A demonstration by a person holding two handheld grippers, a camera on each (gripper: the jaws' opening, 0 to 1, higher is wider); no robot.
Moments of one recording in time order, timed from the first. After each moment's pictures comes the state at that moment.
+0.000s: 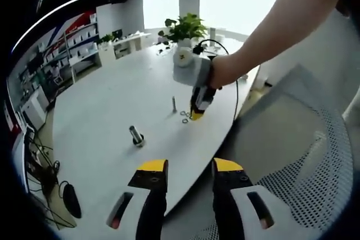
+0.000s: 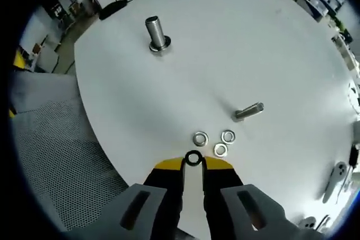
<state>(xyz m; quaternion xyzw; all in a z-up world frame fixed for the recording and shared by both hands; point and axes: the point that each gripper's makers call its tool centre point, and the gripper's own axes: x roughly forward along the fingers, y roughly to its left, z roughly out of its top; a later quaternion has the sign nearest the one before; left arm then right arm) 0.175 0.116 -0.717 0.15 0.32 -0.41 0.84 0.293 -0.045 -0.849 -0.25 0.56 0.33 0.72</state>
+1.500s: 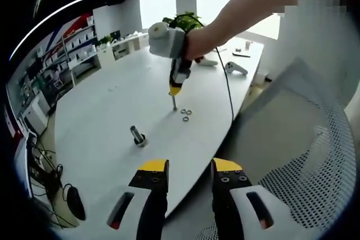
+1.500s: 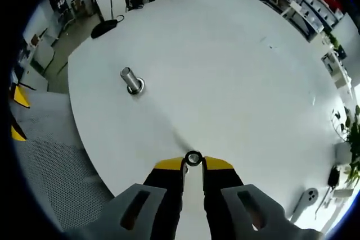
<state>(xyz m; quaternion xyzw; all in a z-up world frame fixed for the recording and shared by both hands) 0.174 0.117 -0.718 0.17 0.32 -0.41 0.84 0.363 -0.042 -0.808 -0.29 0.52 0.32 0.74</state>
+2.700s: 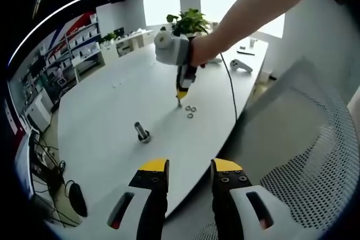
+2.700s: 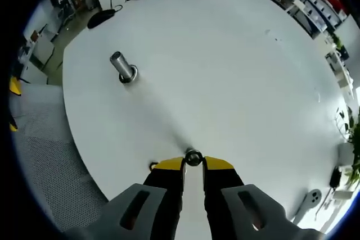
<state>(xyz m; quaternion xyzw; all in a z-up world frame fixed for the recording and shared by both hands) 0.178 0.123 -0.722 0.18 0.33 -0.39 0.84 0.367 -0.045 -0.839 -0.29 0.53 0.32 0.73</state>
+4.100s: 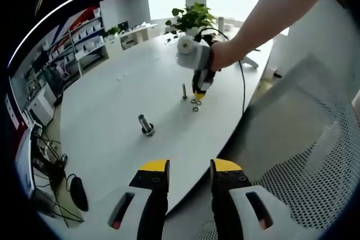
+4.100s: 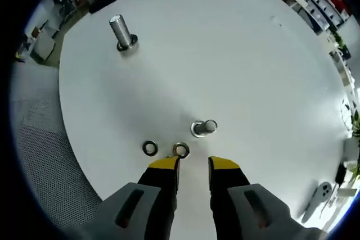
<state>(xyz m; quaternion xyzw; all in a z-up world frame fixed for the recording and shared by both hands) 0.181 0.131 -0.729 0.18 0.35 -0.37 0.84 0.340 -0.072 -0.871 -0.30 0.53 0.32 0.73</state>
